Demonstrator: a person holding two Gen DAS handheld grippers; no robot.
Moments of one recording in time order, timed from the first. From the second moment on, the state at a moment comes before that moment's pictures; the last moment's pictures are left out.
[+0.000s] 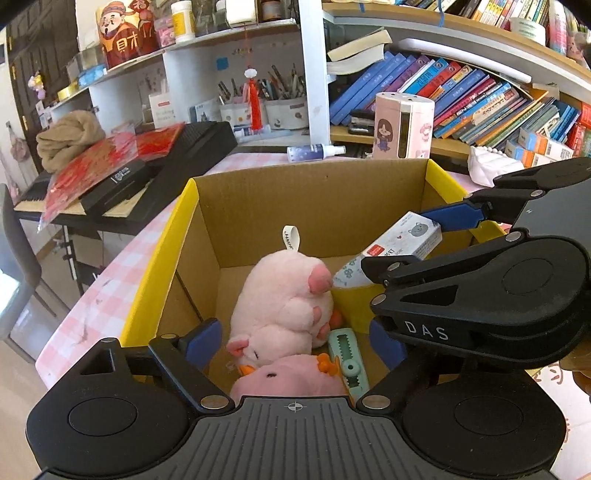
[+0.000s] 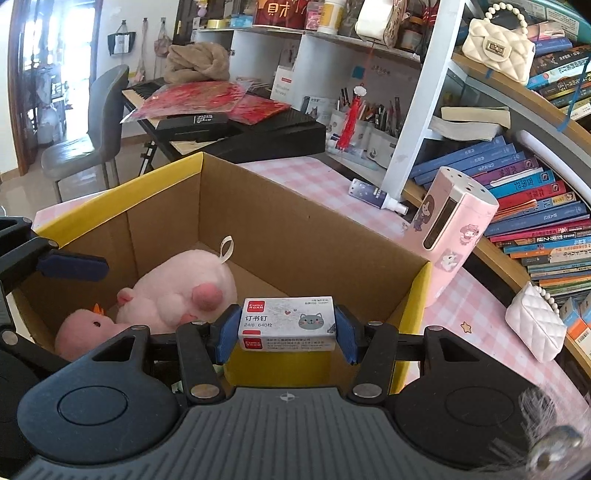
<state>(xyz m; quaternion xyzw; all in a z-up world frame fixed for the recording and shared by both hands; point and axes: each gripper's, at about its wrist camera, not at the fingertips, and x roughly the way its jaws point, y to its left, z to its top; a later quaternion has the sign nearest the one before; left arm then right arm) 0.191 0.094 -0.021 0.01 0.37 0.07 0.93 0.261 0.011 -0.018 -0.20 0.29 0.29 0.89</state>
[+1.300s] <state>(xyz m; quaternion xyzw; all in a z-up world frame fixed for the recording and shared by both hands) 0.050 0.112 0.014 -0.03 0.29 0.07 0.95 0.112 -0.039 0.017 -0.08 0.26 0.16 0.95</state>
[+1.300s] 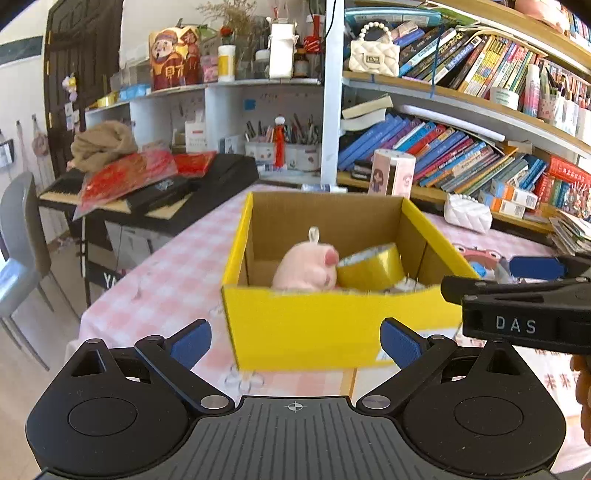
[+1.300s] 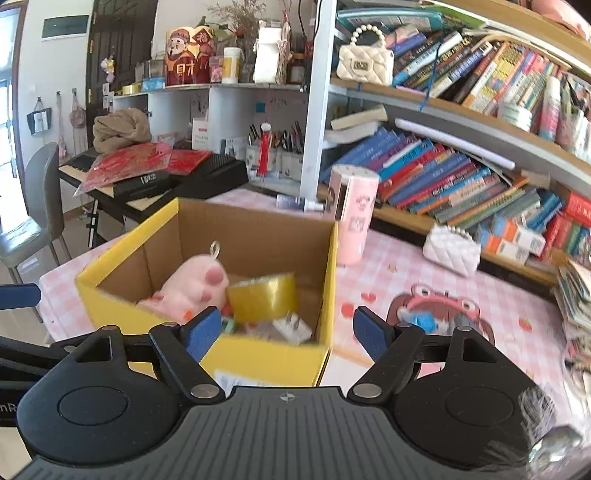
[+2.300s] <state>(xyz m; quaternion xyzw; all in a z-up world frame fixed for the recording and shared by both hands) -0.015 0.093 -0.006 -0.01 0.35 0.01 0.94 0.014 -0.065 -0.016 -0.05 0.34 0.06 0.94</state>
